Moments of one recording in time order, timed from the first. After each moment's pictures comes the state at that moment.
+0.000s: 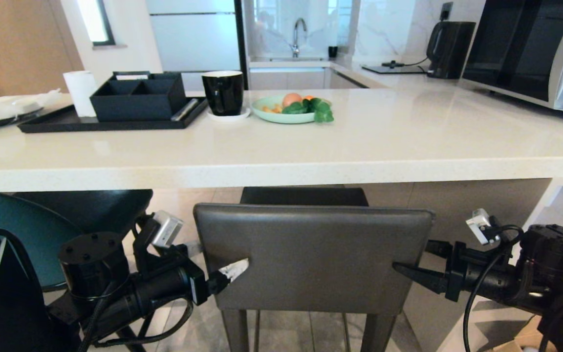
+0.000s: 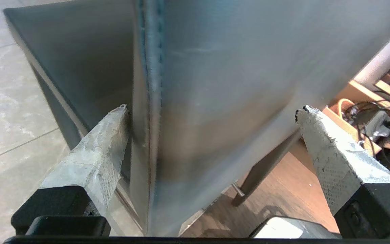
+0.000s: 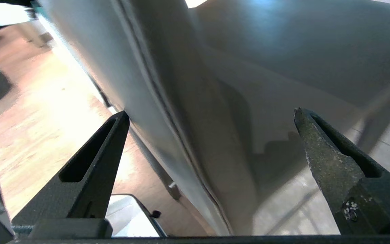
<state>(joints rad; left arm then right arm) -0.38 1.92 -0.26 -1.52 -0.42 -0.12 0.05 1.99 -0.26 -1.52 0.89 -0.01</state>
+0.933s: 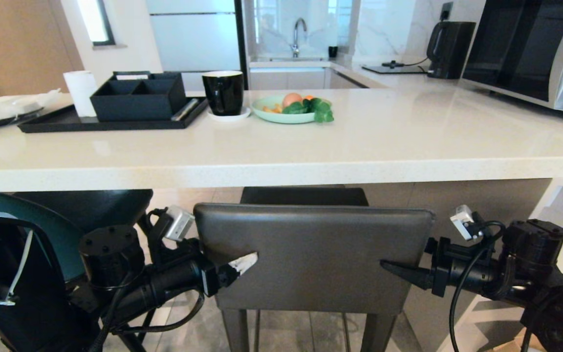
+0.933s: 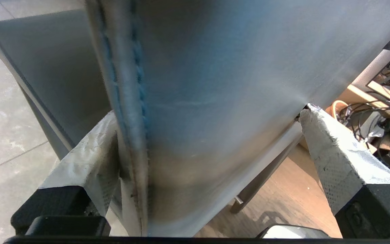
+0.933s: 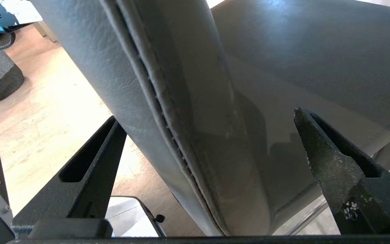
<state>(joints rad) -0.40 1.97 -0.33 -1.52 -0.42 -0.13 0.09 2.02 -0.32 -1.52 0.88 0.01</state>
